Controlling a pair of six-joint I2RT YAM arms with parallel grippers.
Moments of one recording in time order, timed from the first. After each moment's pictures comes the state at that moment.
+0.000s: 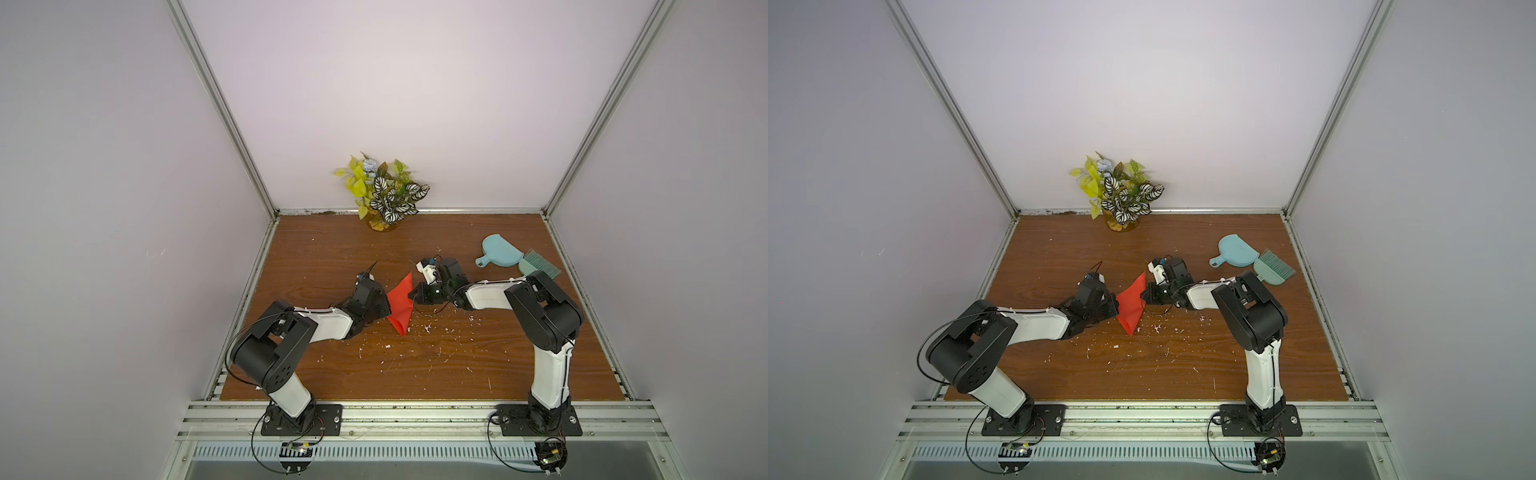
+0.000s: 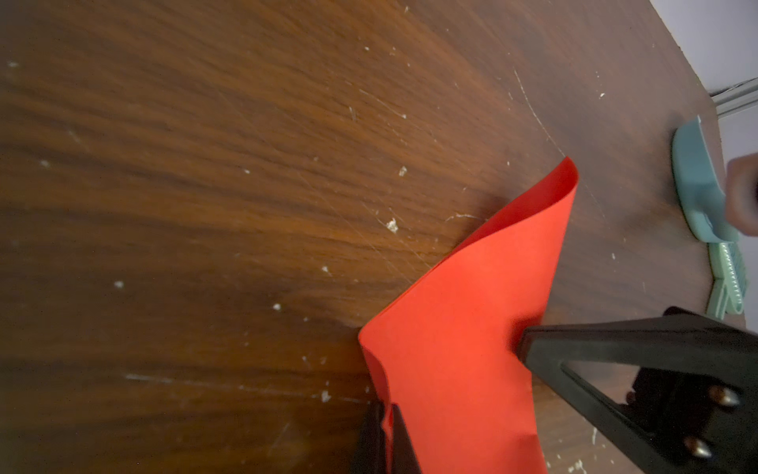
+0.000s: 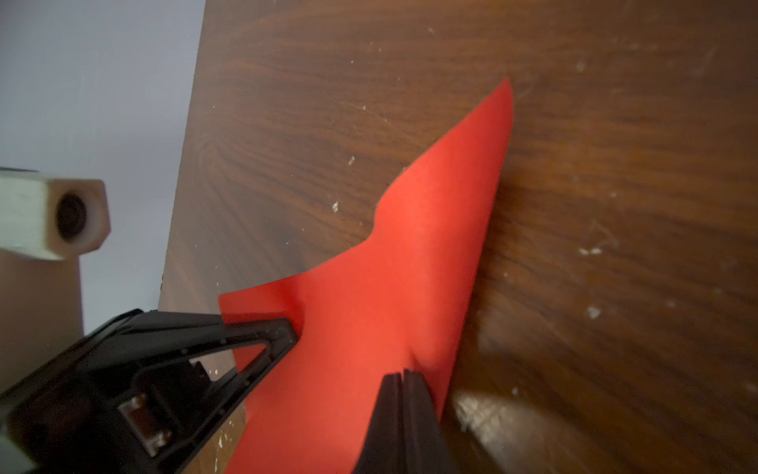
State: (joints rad) left arm -0.57 1.63 0.61 0.26 -0.01 -0.80; right arm 0.59 1.99 1.02 0.22 -0.47 0.58
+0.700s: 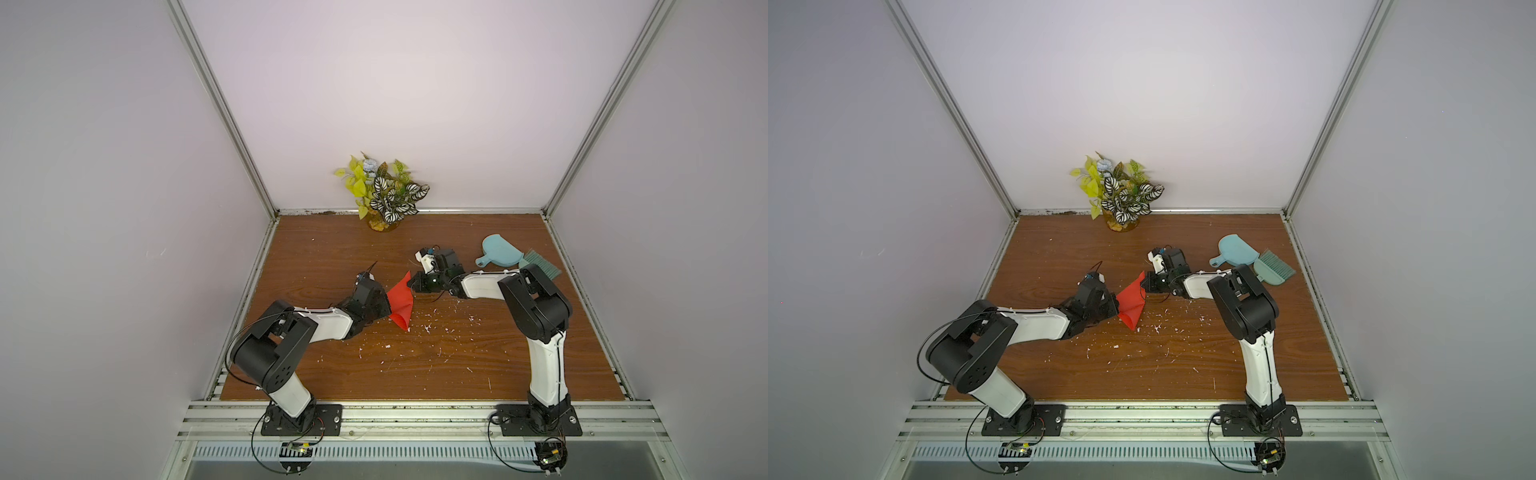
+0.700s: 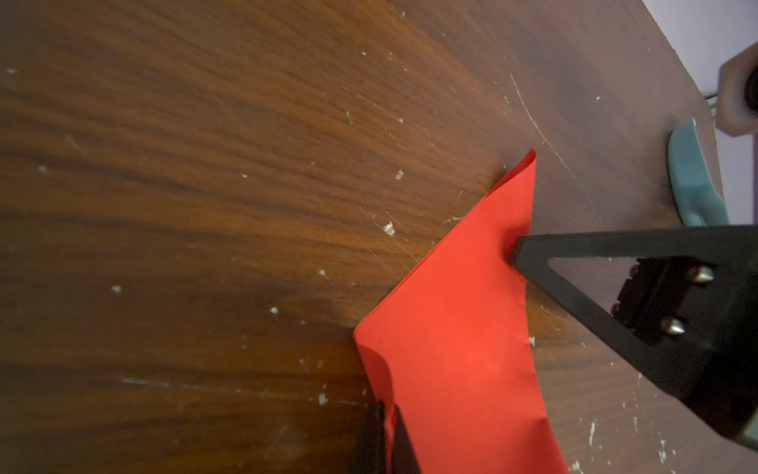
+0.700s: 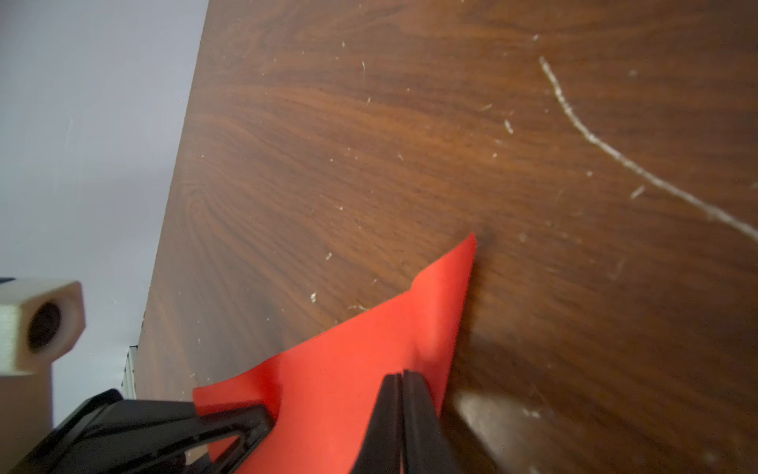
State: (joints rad) left arm -0.57 1.63 0.61 0.26 -0.01 -0.80; right arm 0.55 2.08 1.17 0.18 -0.45 0.55
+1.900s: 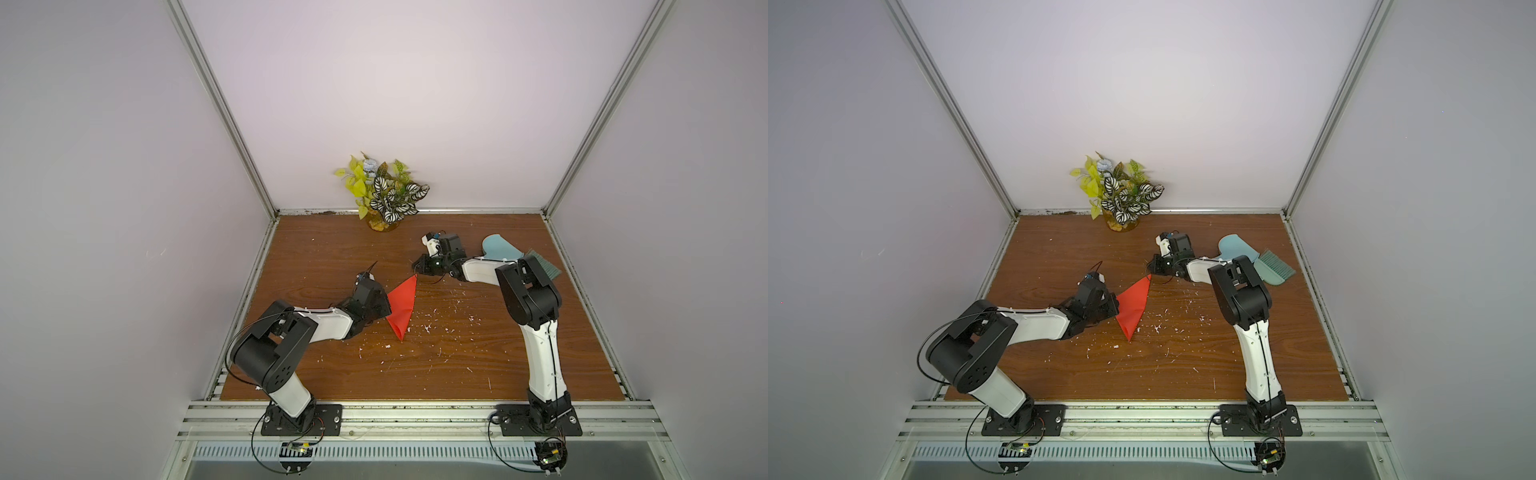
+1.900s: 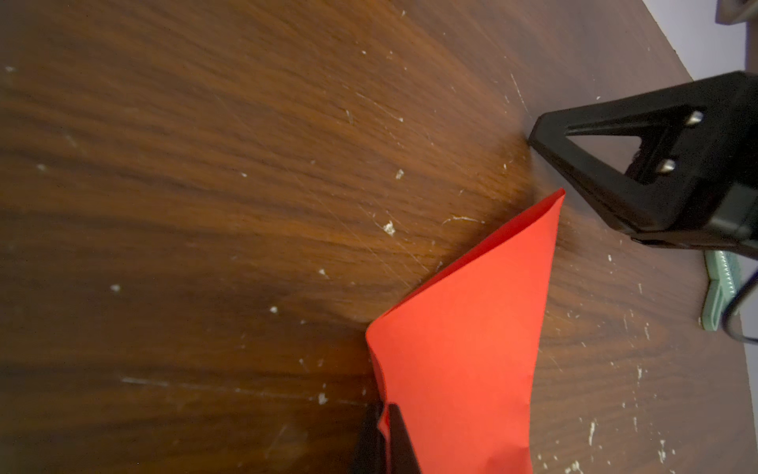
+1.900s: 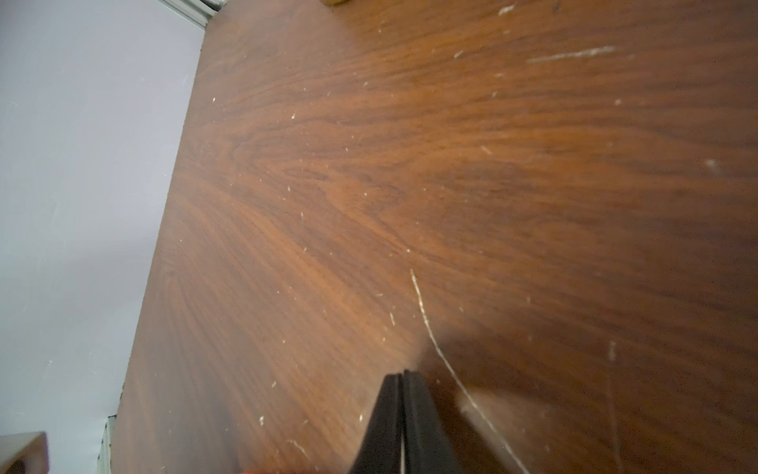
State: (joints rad) left arm -0.57 1.63 0.61 0.26 -0.01 -0.80; right arm 0.45 2.22 1.40 0.10 -0.45 0.53
